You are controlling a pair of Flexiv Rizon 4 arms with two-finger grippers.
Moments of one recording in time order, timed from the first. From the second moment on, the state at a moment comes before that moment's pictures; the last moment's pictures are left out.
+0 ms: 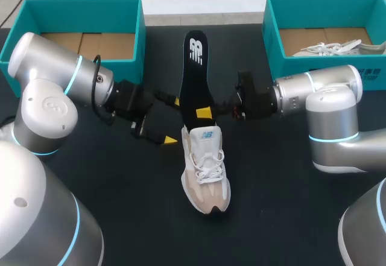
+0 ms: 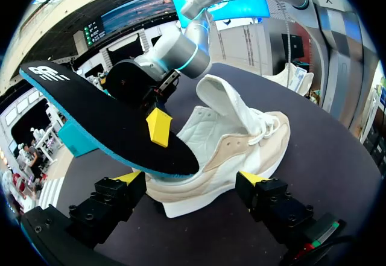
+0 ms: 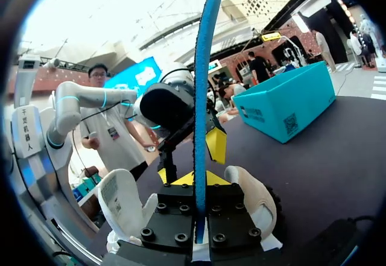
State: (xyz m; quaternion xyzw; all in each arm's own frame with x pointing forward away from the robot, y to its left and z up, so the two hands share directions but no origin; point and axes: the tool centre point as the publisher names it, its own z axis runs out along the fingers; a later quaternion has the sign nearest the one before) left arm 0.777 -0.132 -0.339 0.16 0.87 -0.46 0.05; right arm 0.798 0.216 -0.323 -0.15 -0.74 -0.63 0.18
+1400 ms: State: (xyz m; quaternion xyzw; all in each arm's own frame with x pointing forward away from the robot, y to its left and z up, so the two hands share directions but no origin) left arm 0.778 -0.132 -0.339 0.16 0.87 -0.46 0.05; right arm 0.764 0.213 -0.356 -0.18 -0.75 -0.60 0.21
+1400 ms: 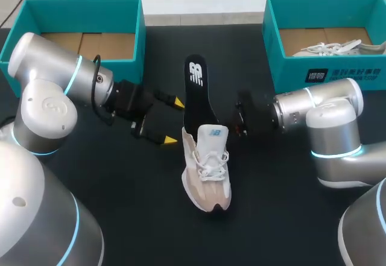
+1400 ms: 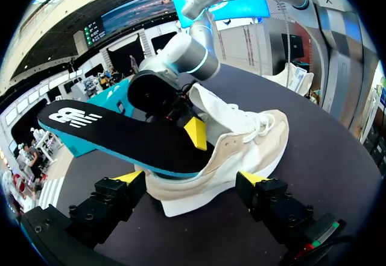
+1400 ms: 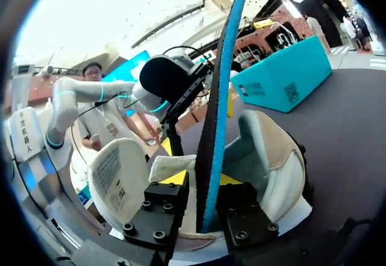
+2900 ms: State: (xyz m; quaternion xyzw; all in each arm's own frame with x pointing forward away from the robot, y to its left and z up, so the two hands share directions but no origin) left arm 0.778 -0.132 -0.339 0.16 0.87 -0.46 0.05; right arm 0.783 0.224 -0.321 -0.13 -0.76 -0.61 0.18
